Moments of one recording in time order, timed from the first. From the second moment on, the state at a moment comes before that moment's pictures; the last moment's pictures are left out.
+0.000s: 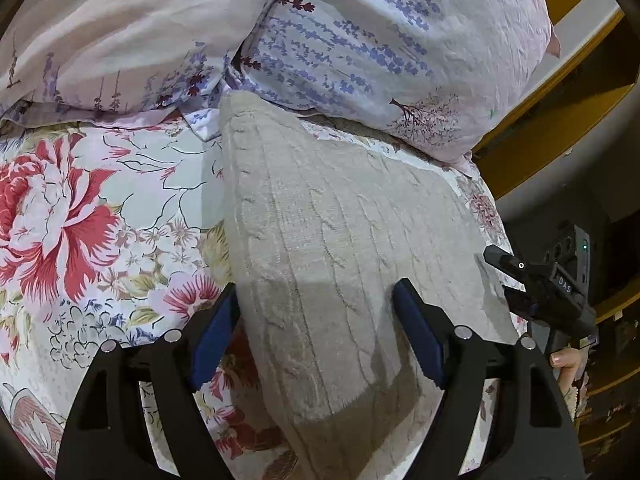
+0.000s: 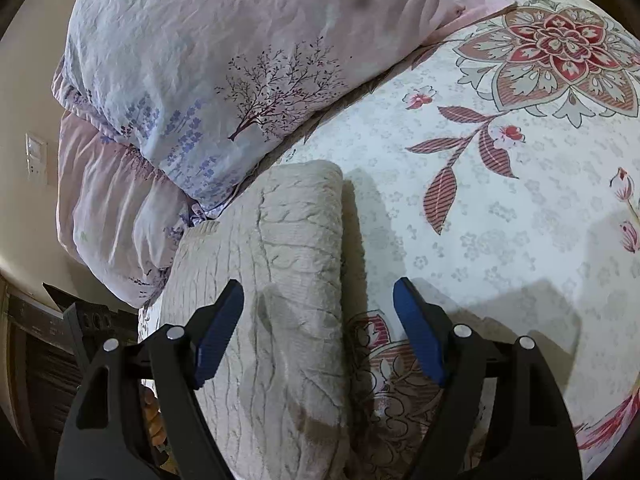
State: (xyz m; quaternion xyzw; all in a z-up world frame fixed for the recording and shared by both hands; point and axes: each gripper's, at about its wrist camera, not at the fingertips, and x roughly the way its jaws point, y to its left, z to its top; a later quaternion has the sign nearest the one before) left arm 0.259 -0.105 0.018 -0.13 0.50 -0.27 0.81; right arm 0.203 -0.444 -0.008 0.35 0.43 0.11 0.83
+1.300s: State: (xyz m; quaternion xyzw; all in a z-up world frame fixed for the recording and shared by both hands) left arm 0.245 0.050 0.034 -0.25 0.48 -0.28 0.79; right arm 0.209 -0.261 0.018 0.23 0.42 0.27 0.84
